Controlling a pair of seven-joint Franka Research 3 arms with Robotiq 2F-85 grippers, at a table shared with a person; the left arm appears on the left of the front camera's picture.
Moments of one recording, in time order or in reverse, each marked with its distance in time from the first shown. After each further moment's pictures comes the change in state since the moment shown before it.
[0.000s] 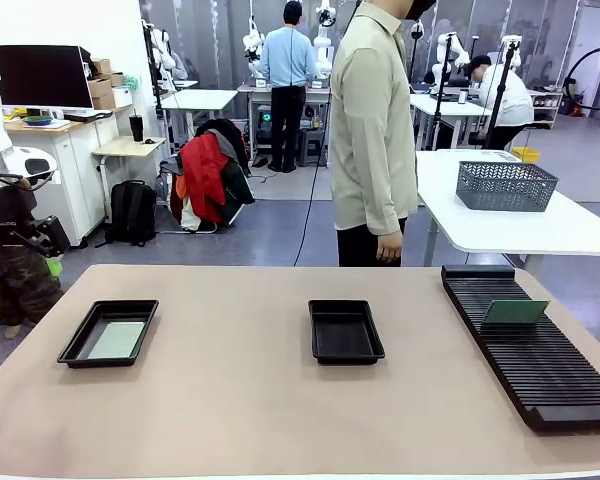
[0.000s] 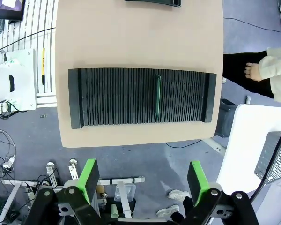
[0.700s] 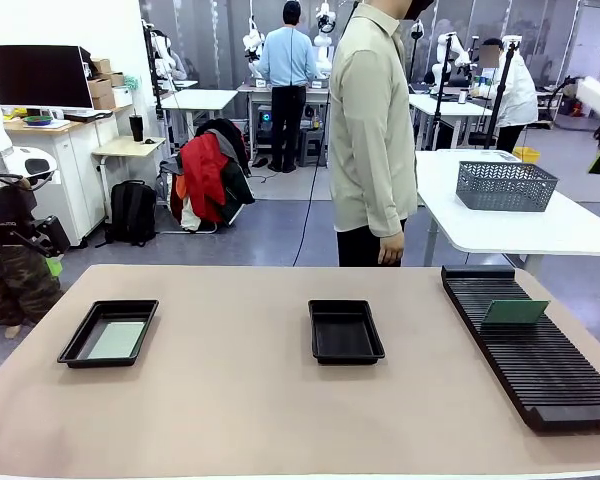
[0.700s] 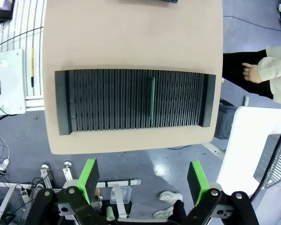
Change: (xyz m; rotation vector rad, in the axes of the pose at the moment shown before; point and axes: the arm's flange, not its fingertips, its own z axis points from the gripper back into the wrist) left arm 0.000 0.000 0.000 0.000 0.000 0.000; right arm 0.002 -0.011 -0.049 -0.019 0.004 0.005
